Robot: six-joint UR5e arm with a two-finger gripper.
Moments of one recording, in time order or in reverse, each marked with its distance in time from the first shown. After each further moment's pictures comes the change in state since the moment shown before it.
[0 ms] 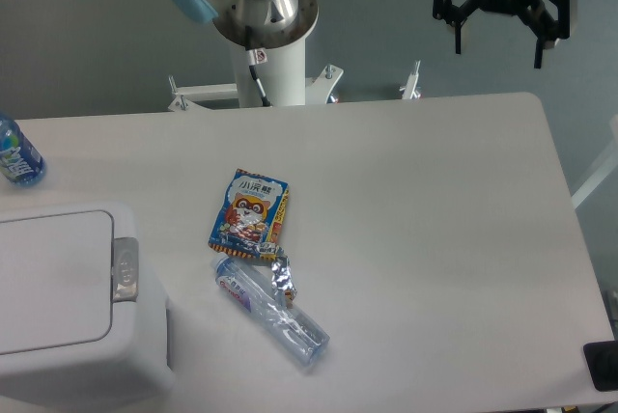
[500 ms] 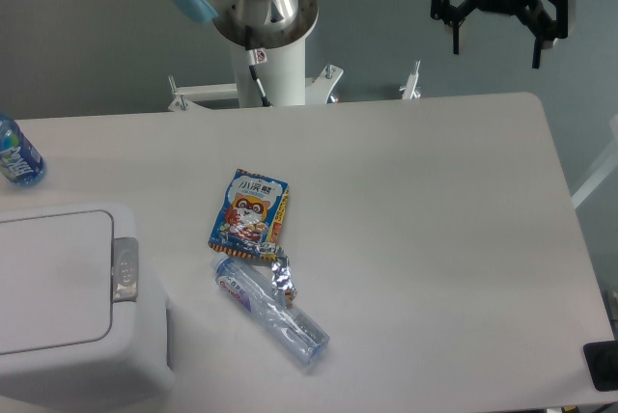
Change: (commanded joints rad) arm -0.020 -0.001 0.006 0.038 -0.020 -0.187
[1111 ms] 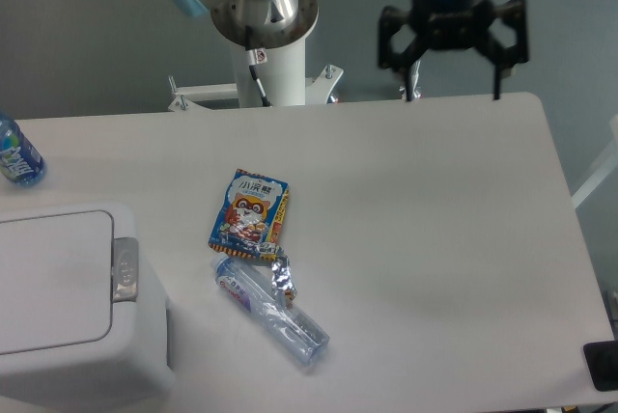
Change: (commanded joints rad) arm -0.264 -0.051 -0.006 0.129 0.002 -0.594
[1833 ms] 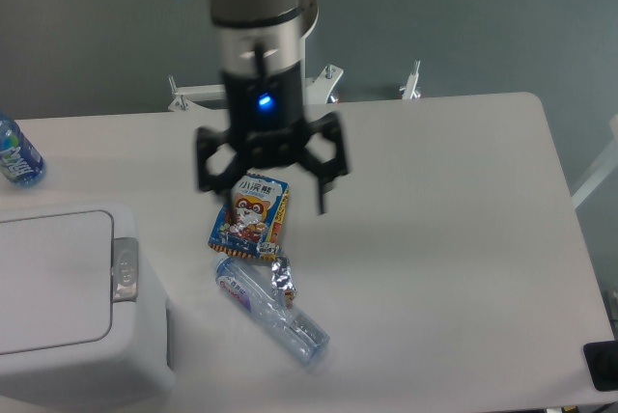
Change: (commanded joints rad) arm -0.313 -0.144 0.032 0.203 -0.017 -0.574
